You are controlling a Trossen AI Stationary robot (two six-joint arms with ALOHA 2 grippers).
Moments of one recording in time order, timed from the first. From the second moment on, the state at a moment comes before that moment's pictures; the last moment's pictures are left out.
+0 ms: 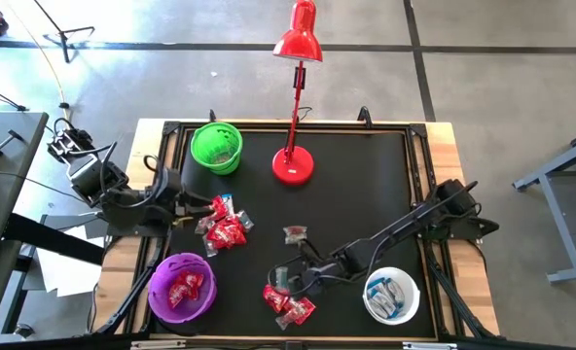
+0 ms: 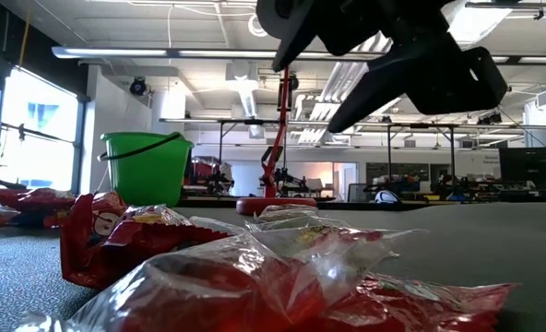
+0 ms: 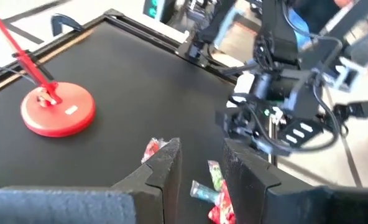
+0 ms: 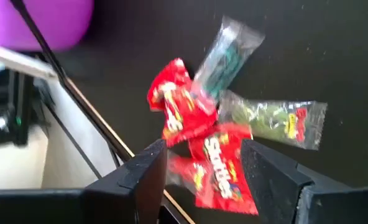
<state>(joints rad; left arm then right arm) -0.71 0.97 1.29 -0.95 -0.74 -0.83 0.50 1.91 1.34 -0.32 0.13 1.53</state>
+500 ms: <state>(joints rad) -0.71 0.96 1.29 -0.95 -0.68 -0.75 0.51 2.01 1.40 -0.28 0.07 1.60</state>
